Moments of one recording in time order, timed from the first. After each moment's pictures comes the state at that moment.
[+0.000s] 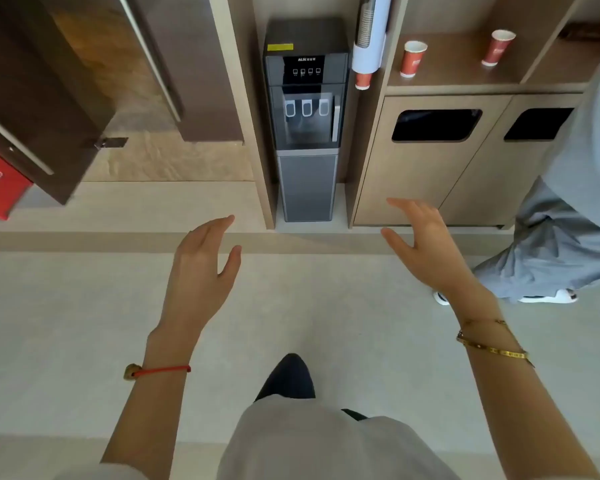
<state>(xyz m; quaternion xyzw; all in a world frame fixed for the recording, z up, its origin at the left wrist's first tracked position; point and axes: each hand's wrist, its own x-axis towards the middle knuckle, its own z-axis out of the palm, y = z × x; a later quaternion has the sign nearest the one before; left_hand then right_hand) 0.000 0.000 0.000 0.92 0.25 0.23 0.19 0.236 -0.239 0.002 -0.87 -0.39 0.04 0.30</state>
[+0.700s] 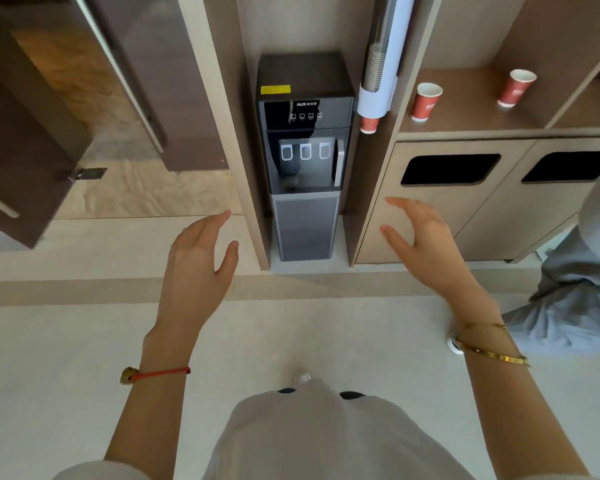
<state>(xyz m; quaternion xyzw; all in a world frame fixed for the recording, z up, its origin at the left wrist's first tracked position) 0.175 0.168 0.000 0.92 0.25 0.23 0.18 0.388 -0.075 0.013 -0.89 -0.34 0.03 0.31</state>
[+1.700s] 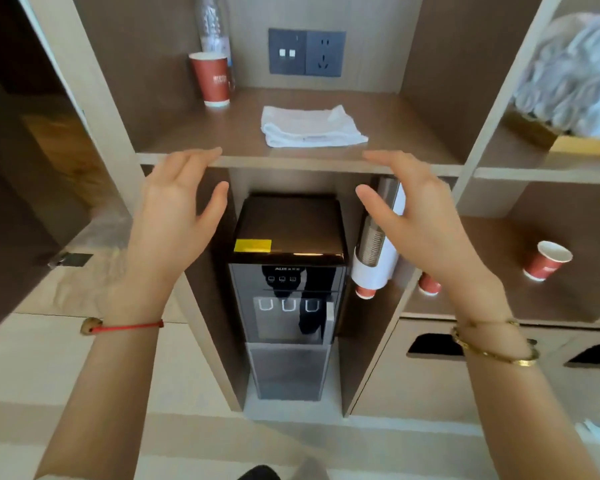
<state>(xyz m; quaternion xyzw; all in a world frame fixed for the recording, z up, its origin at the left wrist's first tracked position) 0.549 0.366 0.154 0.89 0.21 0.39 0.08 0.723 0.136 0.175 -0.79 -0.46 -0.14 0.36</state>
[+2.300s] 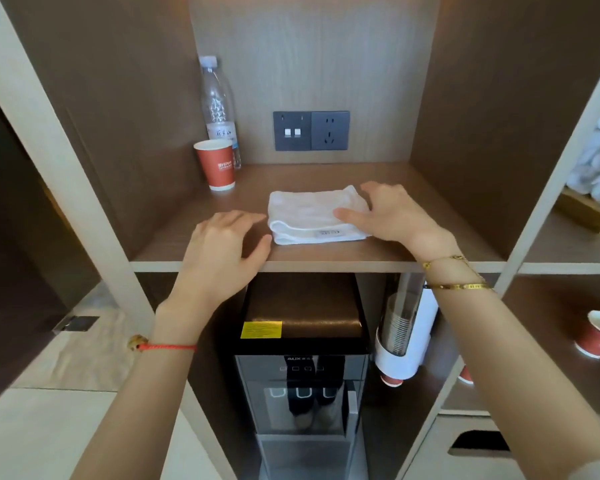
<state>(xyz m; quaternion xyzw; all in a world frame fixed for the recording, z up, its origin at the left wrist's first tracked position) 0.660 0.438 0.184 0.94 0.20 0.29 0.05 0.862 0.271 0.224 -0.90 -0.39 -0.02 0.20</state>
